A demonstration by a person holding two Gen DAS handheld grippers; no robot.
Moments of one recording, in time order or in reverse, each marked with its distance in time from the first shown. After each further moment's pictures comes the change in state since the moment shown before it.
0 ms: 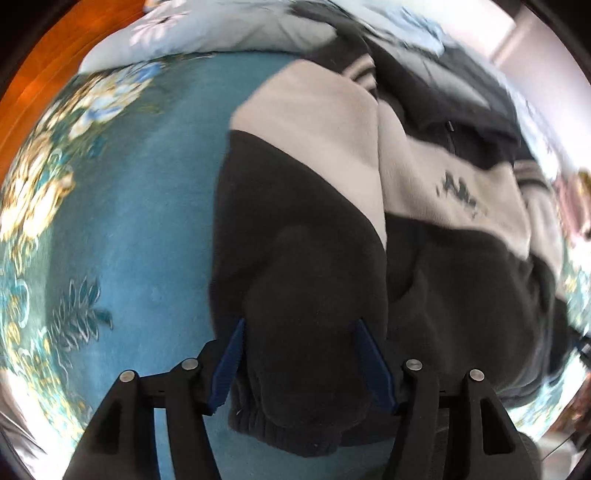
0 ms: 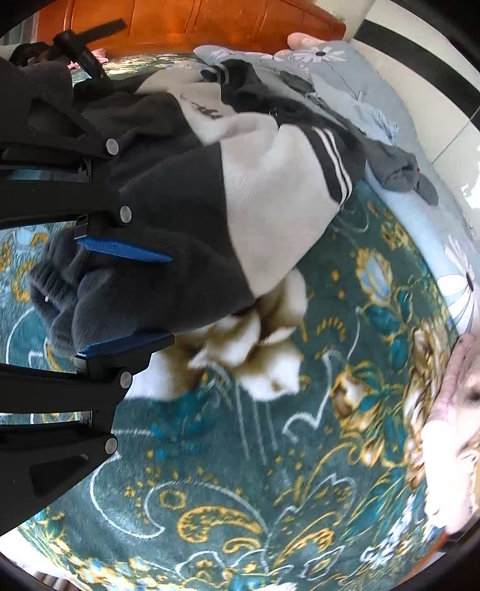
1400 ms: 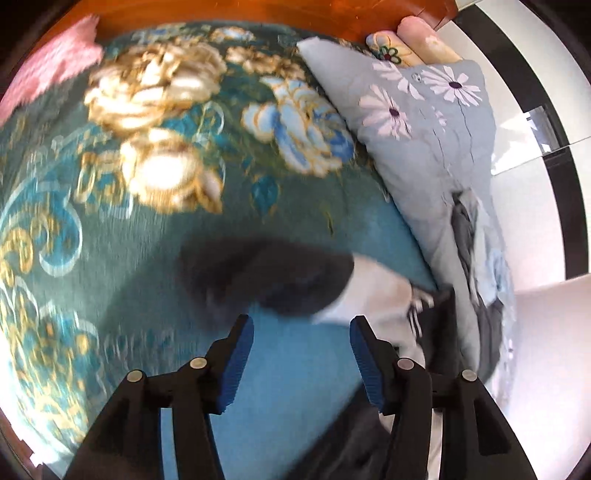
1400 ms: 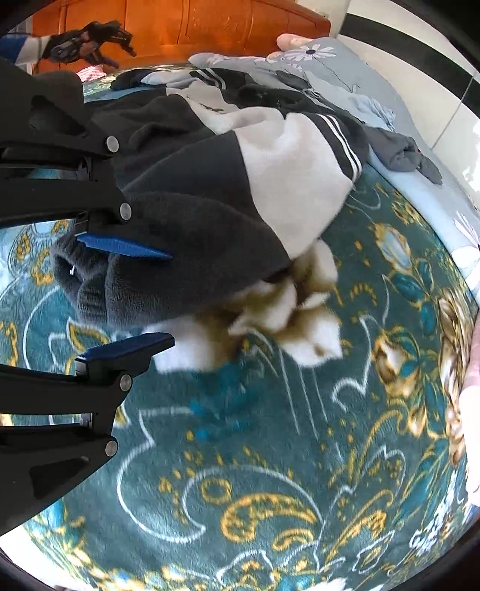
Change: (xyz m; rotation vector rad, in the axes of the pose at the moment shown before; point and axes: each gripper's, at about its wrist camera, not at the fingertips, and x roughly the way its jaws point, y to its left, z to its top) left arm -0.061 0.197 0.013 -0.818 -0.236 -0.256; right arm 0.009 -0.027 -0.017 0.075 0.060 0.050
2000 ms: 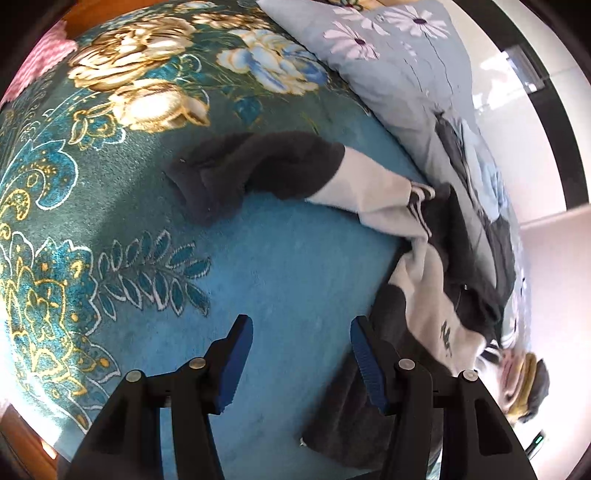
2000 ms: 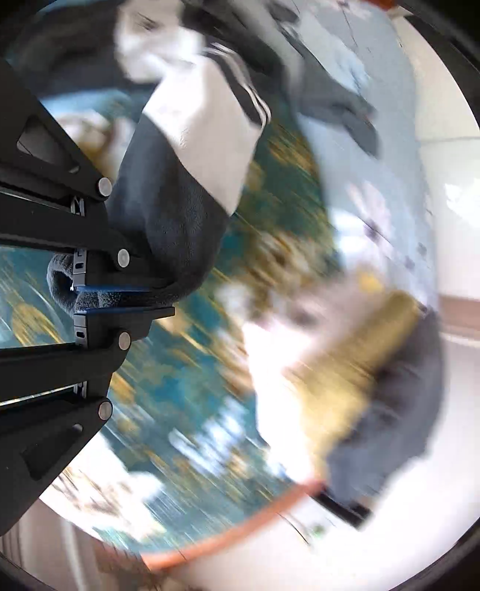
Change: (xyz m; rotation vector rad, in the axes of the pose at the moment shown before) left arm 0.012 -0.006 -0.065 0.190 0.133 0.040; right arm -0.091 0.024 0.141 -0.268 -0.343 -0.528
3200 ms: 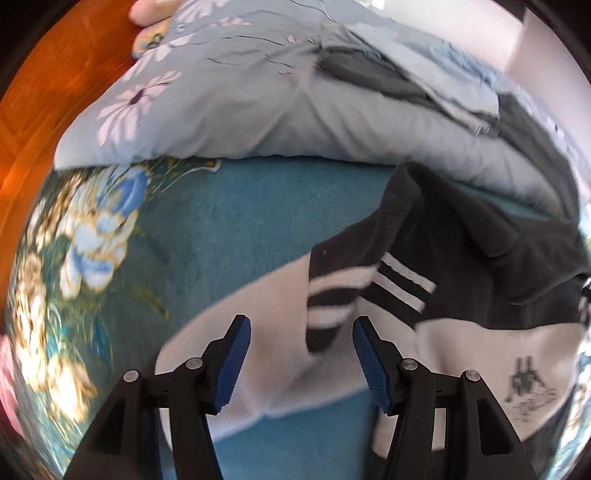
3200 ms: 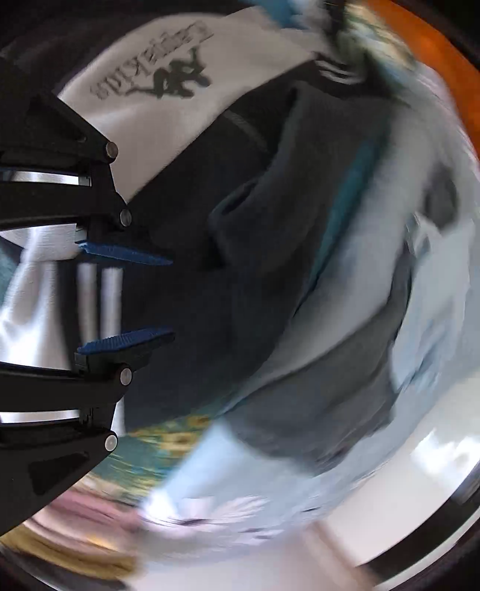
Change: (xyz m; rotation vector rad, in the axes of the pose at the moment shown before) left arm 0.143 -0.183 0.107 0.706 -0.012 0.308; right arm 0.038 0.363 0.027 -0.910 -0.035 0.250
